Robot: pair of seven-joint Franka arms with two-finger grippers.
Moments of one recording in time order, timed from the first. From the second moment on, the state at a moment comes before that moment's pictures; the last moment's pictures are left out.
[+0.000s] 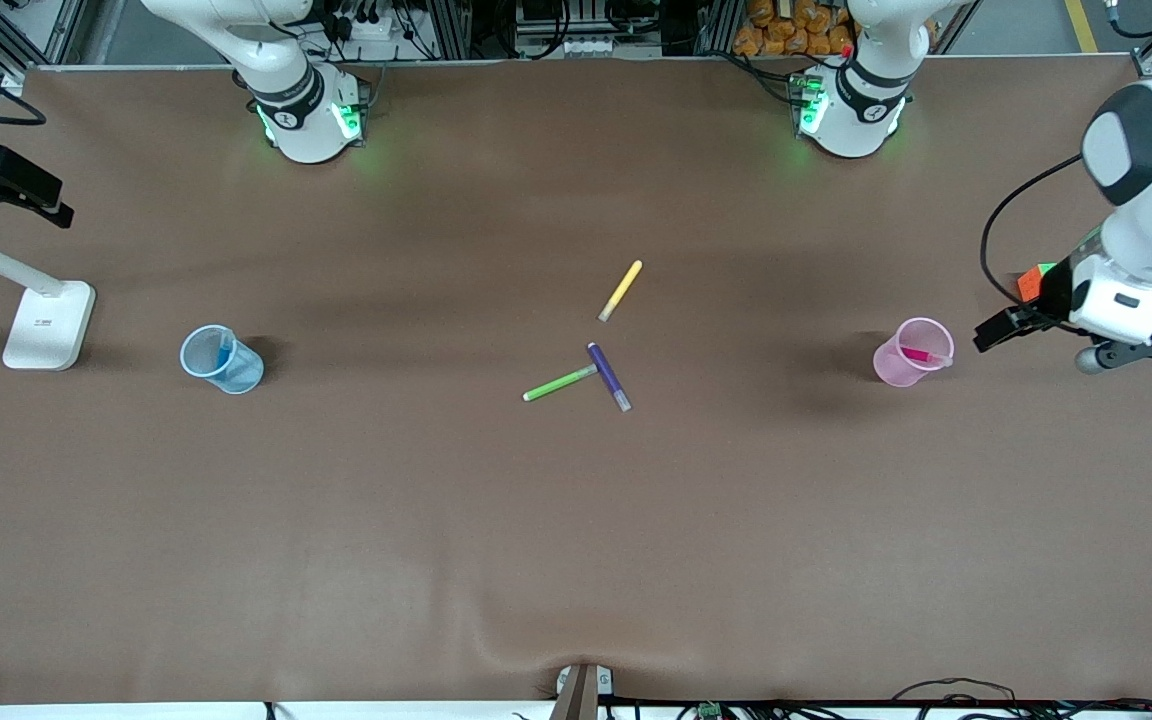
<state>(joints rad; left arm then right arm) 0.36 -0.03 -0.31 -2.06 0.02 2.09 -0.24 -0.04 -0.06 0.00 -1.52 0.00 1.40 0.01</state>
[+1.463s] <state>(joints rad) 0.34 -0.06 -0.30 -1.59 0.02 1.53 -0.12 -0.04 -0.06 0.00 -1.52 0.00 1.40 -0.03</state>
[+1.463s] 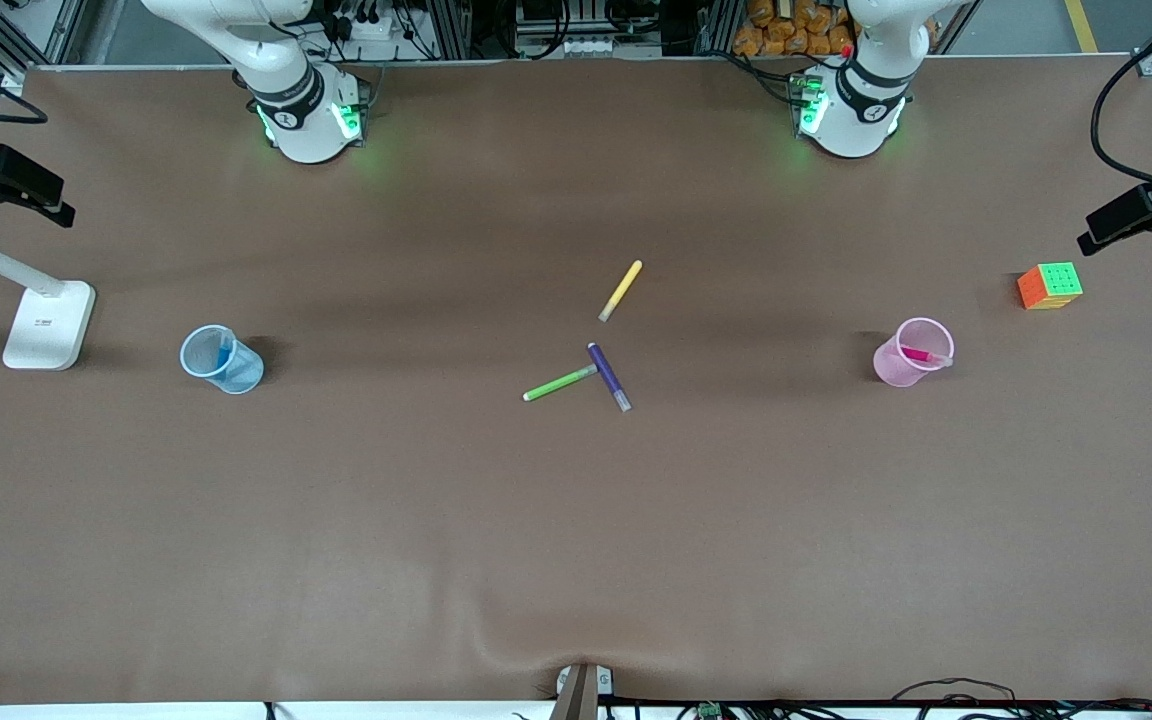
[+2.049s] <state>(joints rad) 0.09 -0.12 -0.11 -1.63 0.02 1.46 -0.13 -0.03 -0.06 0.00 -1.52 0.00 1.40 -0.03</state>
